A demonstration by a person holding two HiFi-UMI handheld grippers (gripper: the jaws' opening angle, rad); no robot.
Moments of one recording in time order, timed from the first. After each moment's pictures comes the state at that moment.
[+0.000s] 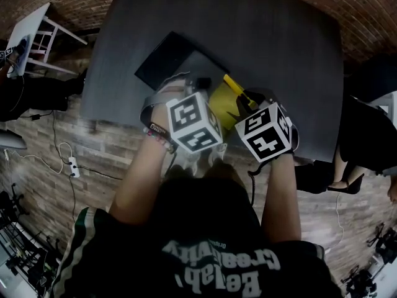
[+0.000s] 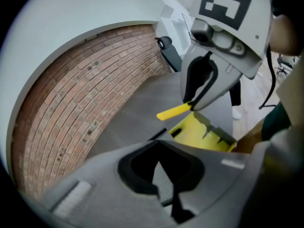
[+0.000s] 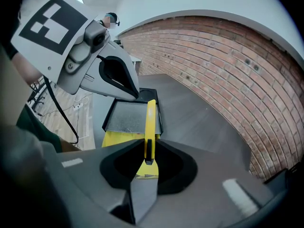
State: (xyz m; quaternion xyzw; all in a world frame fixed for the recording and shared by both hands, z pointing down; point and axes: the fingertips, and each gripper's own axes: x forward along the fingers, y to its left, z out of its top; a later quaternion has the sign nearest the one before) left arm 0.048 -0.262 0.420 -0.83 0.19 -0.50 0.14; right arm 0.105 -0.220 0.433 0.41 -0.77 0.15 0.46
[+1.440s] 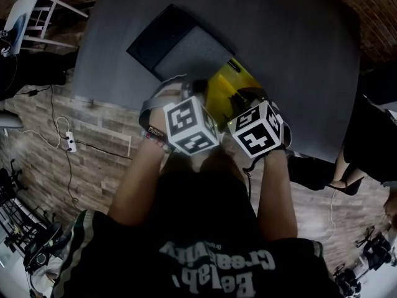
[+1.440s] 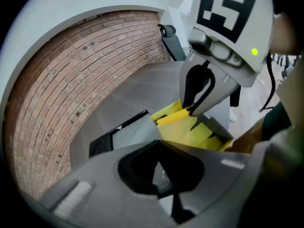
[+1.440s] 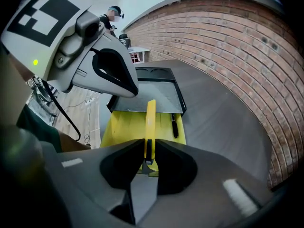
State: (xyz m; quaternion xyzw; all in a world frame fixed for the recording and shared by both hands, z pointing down) left arm 0.041 -0.233 0.504 -0.82 0.19 -0.54 0.07; right arm 0.097 -0.197 0.527 0.34 -0.78 0.20 0.48
